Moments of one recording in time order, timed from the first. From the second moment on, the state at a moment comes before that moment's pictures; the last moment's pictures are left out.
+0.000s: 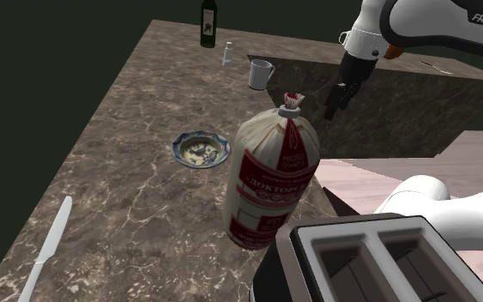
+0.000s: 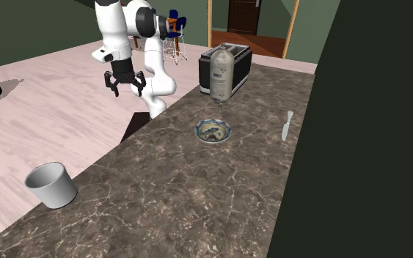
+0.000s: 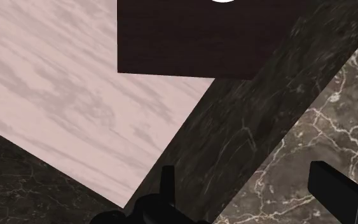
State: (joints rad) arm 0.02 -0.82 -0.07 -2.37 -0.10 1.53 -0.10
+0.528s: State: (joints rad) arm 0.05 -0.74 0.08 -2.32 -0.02 1.55 0.08
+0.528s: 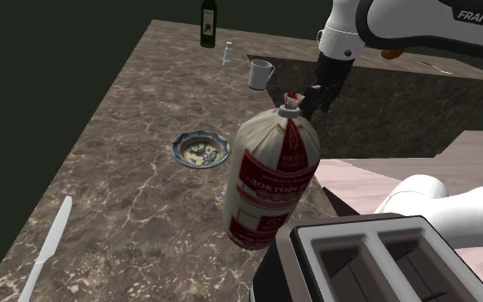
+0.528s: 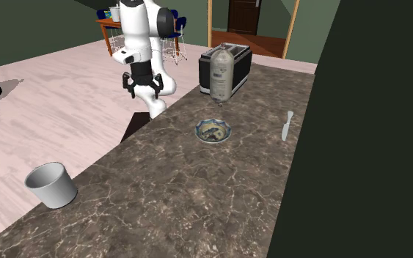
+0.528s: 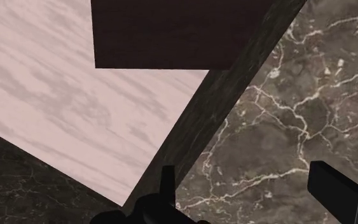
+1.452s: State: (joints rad) arm 0.07 -0.36 0.42 -2.02 0.03 1.59 0.53
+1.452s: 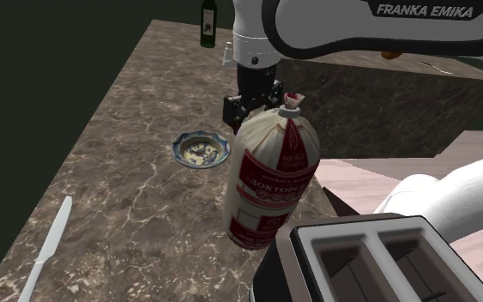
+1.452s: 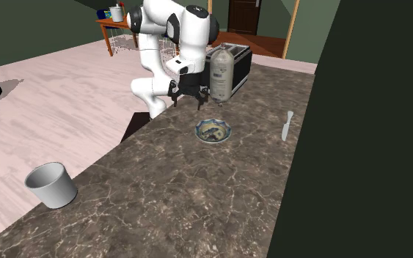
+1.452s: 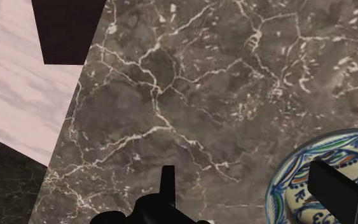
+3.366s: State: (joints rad) arm 0.21 0.29 0.63 -1.52 -0.26 1.54 1.04
